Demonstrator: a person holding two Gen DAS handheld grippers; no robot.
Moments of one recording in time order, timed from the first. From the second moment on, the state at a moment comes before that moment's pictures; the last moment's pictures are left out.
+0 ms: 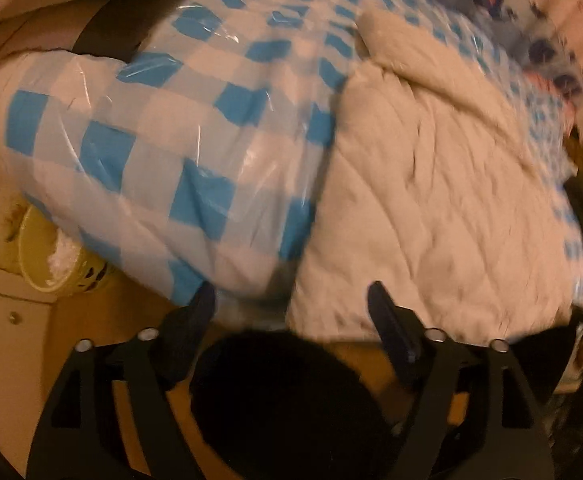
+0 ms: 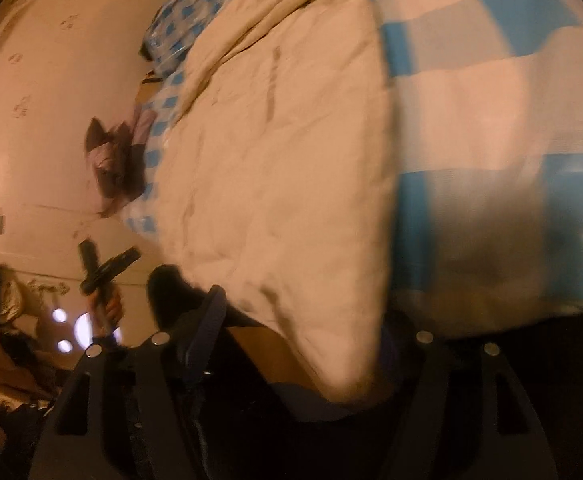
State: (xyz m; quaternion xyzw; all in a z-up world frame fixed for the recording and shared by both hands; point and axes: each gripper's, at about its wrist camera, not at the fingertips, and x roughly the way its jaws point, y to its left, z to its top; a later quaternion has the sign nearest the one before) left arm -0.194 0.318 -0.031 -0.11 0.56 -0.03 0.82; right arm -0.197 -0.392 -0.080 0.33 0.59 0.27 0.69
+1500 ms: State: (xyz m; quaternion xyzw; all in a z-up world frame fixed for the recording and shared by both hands) left arm -0.192 0.274 -0.032 -0.22 0.55 -0.20 0.78; right arm -0.221 -0.406 -0.035 0.42 0.40 0.35 0.74
